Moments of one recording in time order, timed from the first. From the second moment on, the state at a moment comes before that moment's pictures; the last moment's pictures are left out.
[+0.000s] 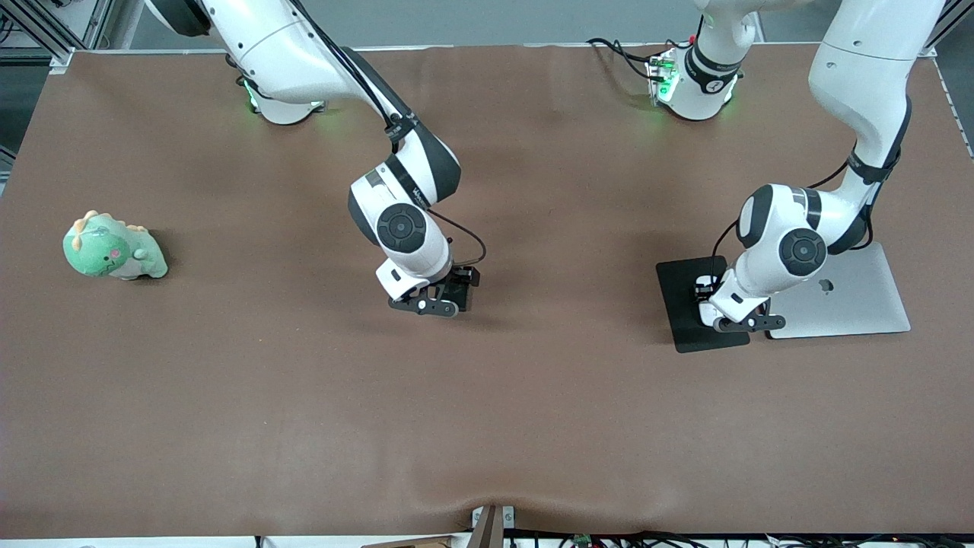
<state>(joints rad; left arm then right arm) 0.06 0.46 -0.17 -2.12 0.15 2.49 -0.23 0.59 0.67 0.06 -1.58 0.10 2.21 0.75</state>
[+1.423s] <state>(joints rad) 0.07 0.28 -0.18 -1.46 0.15 1.70 -0.22 0.60 0.77 0.06 -1.59 0.09 2.35 0.76</state>
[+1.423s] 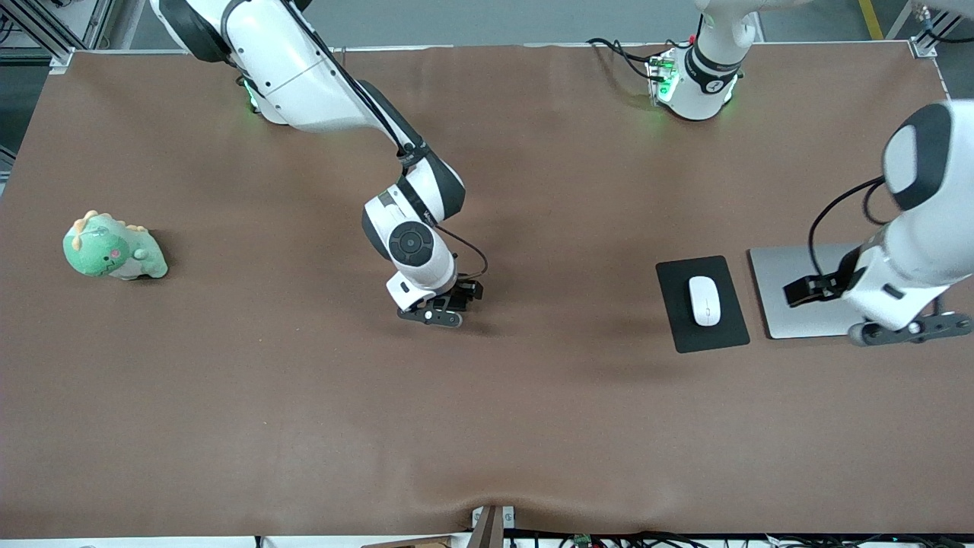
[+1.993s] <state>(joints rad) 0.11 0.07 -0.15 -1.44 0.09 1.57 -0.13 0.61 0.78 0.06 -1.59 0.08 2.36 0.80</state>
